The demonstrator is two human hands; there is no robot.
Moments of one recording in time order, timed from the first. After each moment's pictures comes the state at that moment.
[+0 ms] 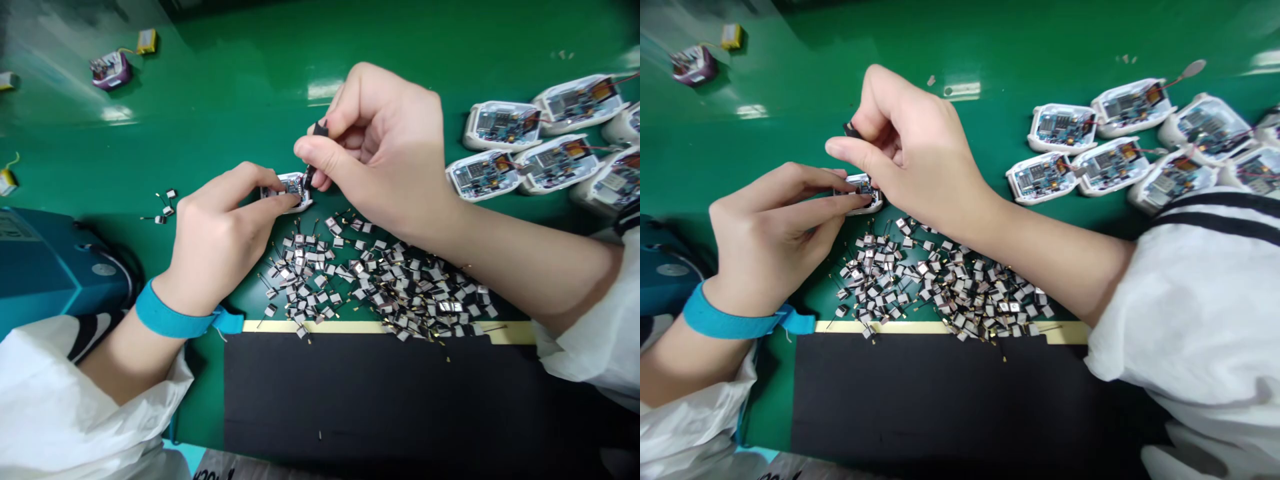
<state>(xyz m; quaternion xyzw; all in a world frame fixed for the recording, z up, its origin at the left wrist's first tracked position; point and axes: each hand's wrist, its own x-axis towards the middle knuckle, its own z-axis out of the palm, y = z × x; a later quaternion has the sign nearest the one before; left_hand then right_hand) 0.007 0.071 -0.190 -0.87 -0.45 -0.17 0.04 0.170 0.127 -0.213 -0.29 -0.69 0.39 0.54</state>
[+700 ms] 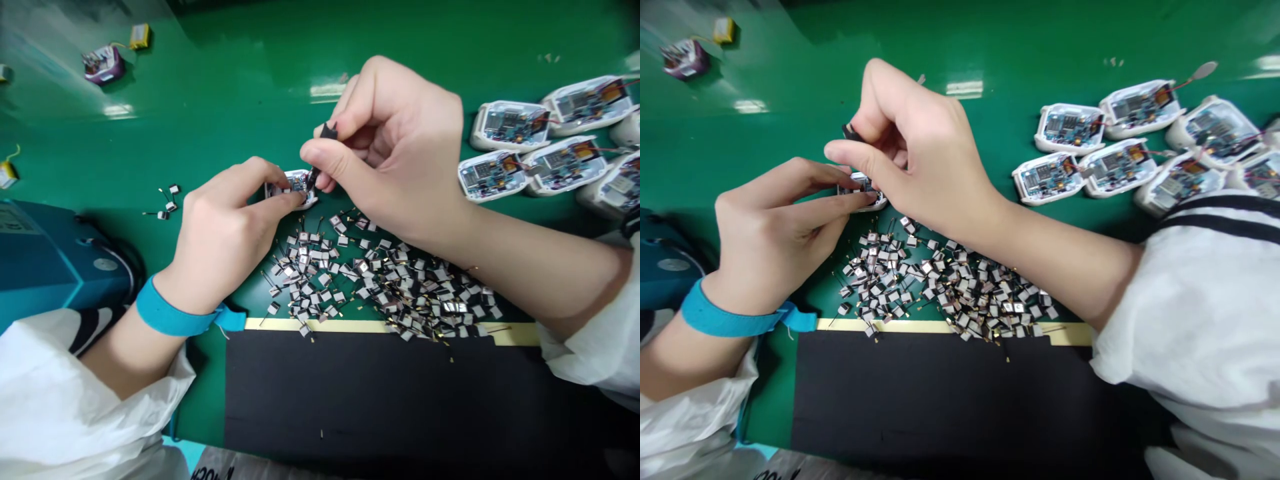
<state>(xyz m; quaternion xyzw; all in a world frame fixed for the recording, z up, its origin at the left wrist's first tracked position) 0.011 0.070 -0.186 -0.87 -0.47 -0.15 0.04 0.170 0.118 -0.209 -0.28 -0.71 0.37 0.53</state>
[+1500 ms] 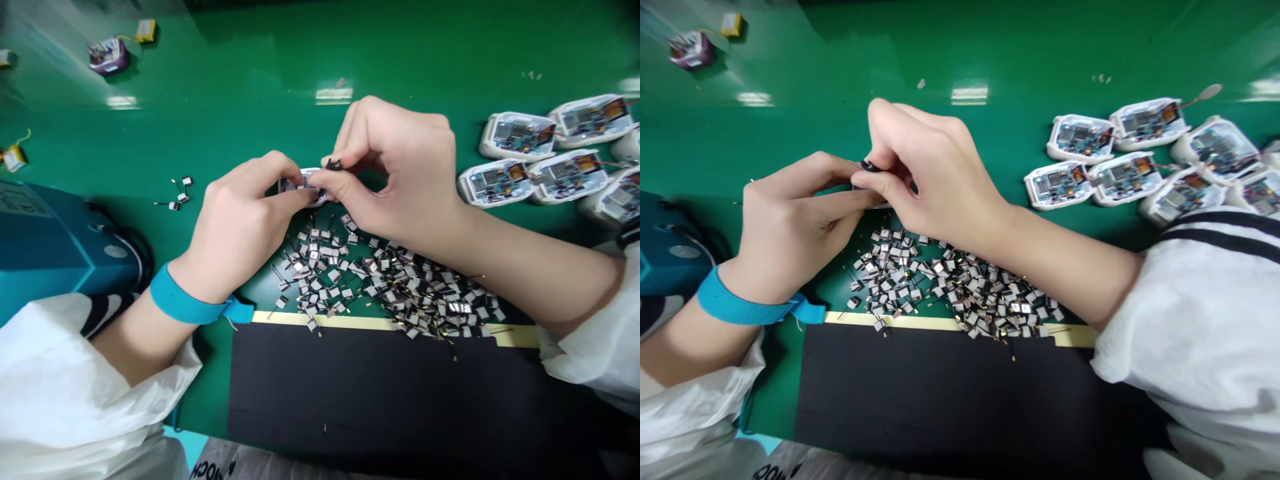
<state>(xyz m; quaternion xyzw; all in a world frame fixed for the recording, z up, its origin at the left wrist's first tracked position) 0.012 0.072 -0.188 -0.85 -0.50 -0.14 0.04 0.175 0.111 -0.206 -0.32 -0.79 0.29 0.43</state>
